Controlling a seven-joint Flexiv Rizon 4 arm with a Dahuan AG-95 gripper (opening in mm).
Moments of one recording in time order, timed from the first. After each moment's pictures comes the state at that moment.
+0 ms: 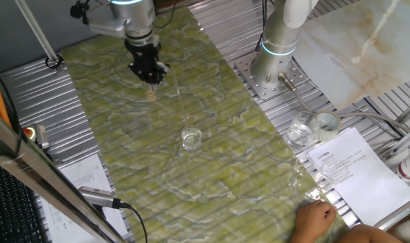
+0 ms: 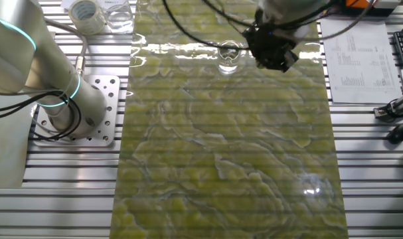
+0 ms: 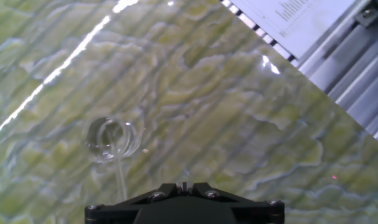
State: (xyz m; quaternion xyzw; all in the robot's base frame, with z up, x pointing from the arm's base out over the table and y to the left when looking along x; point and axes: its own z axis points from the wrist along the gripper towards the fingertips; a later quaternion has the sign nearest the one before) arm 0.488 0.013 0.220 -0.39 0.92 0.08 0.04
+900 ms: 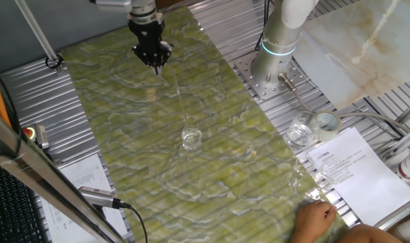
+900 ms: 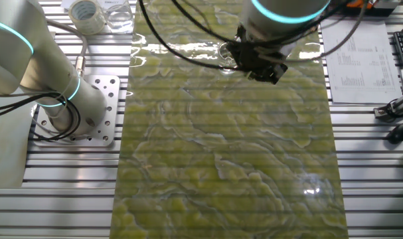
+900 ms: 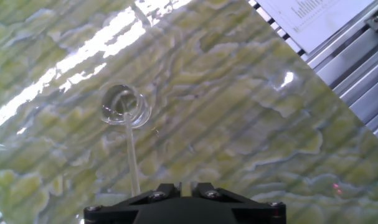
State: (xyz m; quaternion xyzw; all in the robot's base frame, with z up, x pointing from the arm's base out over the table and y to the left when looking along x) arm 0.459 -0.019 0.239 -0.42 0.90 0.09 0.05
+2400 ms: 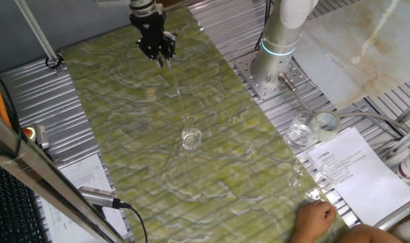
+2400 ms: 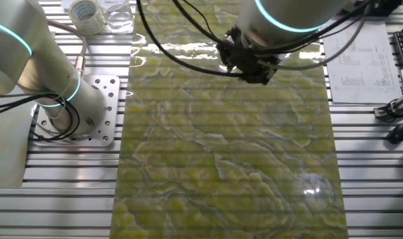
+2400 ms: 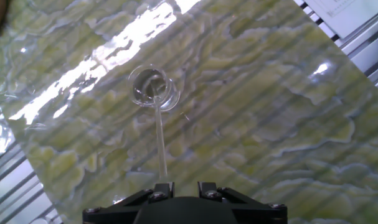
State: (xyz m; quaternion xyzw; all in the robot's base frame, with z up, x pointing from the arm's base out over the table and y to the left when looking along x) arm 0.430 -0.024 0.249 -0.44 0.89 0.13 0.01
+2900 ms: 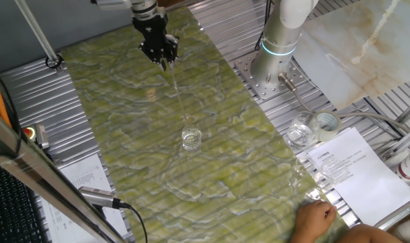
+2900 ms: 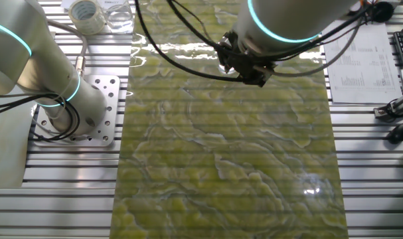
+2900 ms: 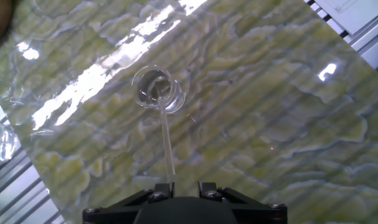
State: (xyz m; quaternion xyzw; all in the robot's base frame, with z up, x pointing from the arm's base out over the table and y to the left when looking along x) arm 0.433 -0.019 0.241 -0.43 0.89 0.14 0.01
